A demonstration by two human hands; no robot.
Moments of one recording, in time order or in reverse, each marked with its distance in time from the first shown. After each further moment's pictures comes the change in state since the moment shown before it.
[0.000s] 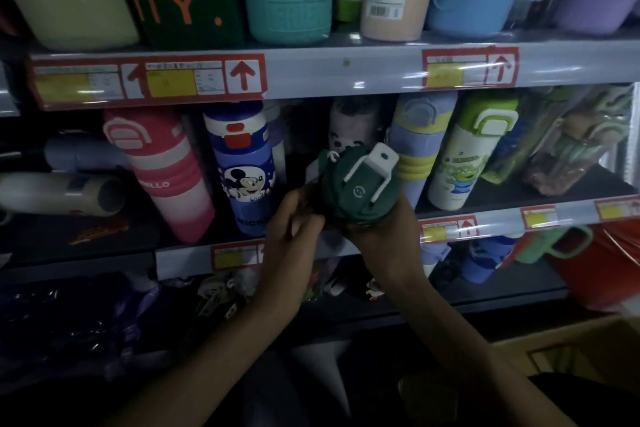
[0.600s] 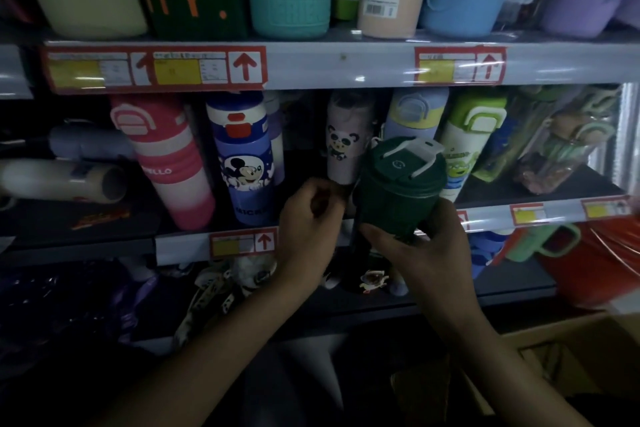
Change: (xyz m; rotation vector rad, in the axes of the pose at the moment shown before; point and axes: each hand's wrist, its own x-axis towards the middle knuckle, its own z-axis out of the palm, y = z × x) left_hand 0.005 -0.002 0.026 0.188 0.036 0.049; right_hand -0.037 -0.016 -0.062 0.137 -0.017 0.118
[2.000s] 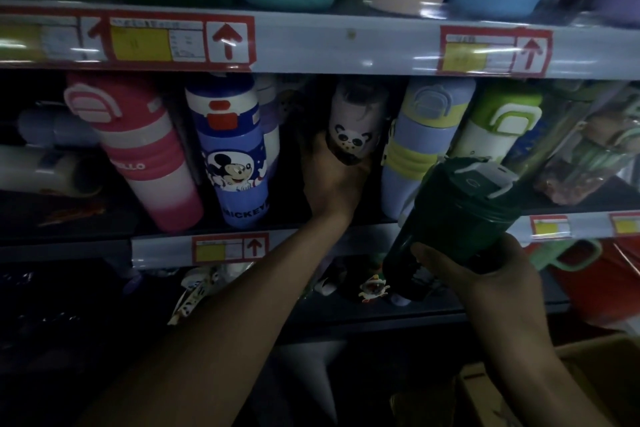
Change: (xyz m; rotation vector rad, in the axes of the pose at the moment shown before) left_hand 0.109 -0.045 0.069 0.270 0.301 -0.019; right_hand 0.013 0.014 -0.045 0.000 0.050 0.209
